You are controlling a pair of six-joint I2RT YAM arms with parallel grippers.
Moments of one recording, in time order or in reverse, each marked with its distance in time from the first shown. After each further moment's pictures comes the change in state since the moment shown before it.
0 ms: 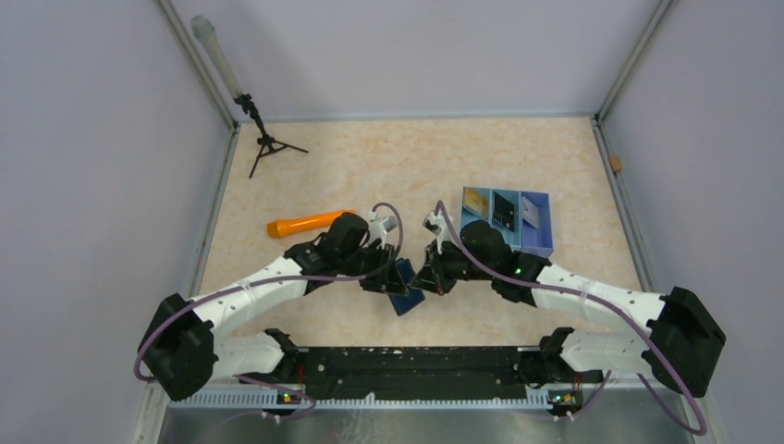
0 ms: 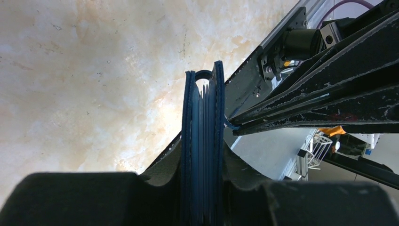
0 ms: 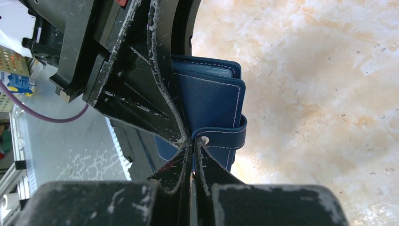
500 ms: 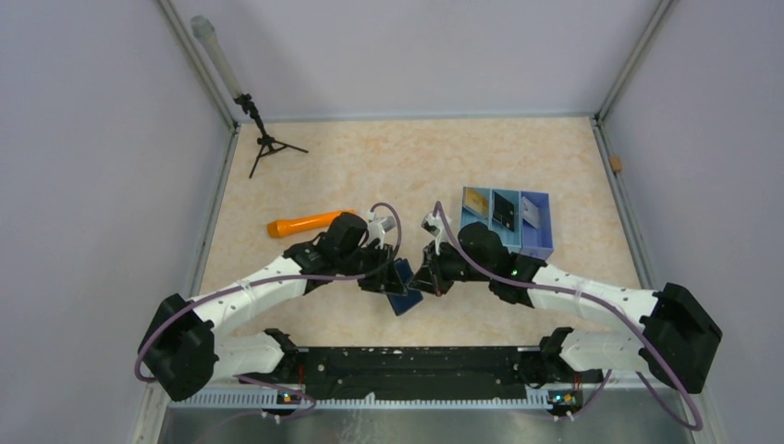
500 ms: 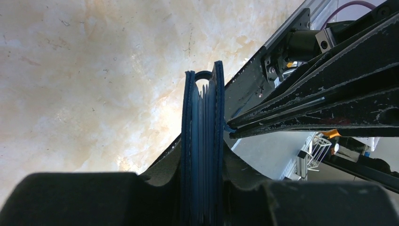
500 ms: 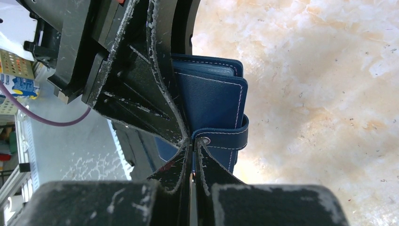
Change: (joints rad) left arm 0.007 0.000 -0.001 -0.011 0.000 -0.002; right arm 0.008 0.026 -0.017 0.059 -0.002 0.023
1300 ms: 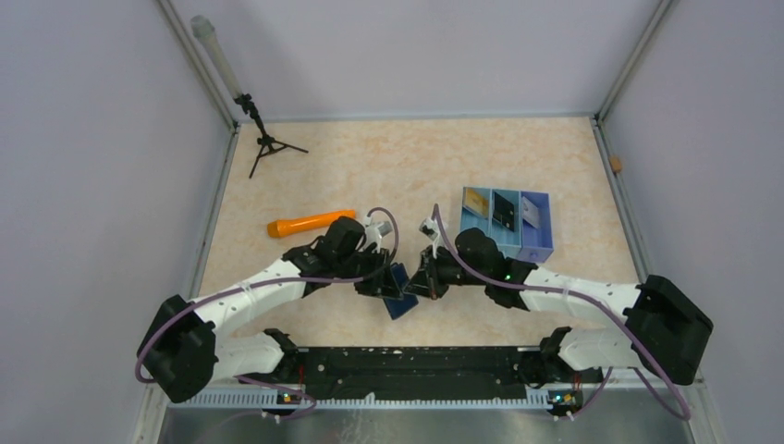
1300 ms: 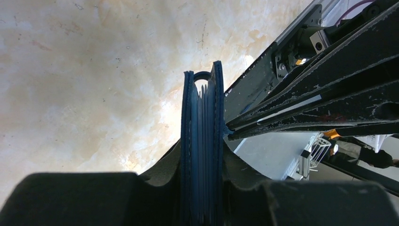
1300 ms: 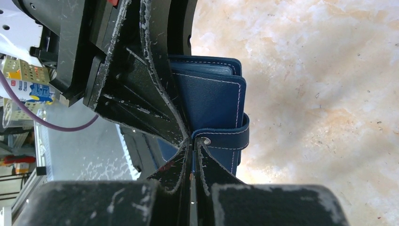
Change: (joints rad) left arm 0.012 -0.007 -0.042 0.004 0.004 0.002; right arm 0.007 0.058 -0.064 0.156 -0.019 0.083
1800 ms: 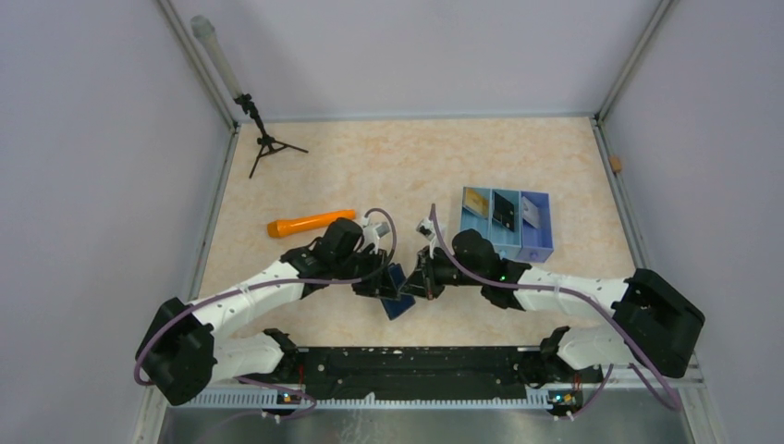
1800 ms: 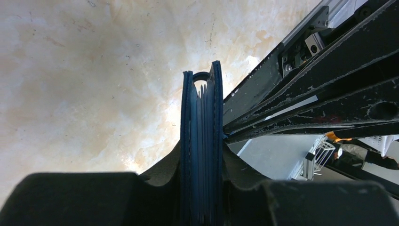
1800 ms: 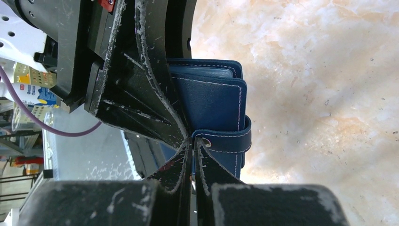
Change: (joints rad) left arm 0.007 -0.018 -0.018 -0.005 -0.011 0.013; right arm 0.010 0.055 -0.017 0.098 -0.007 0.037
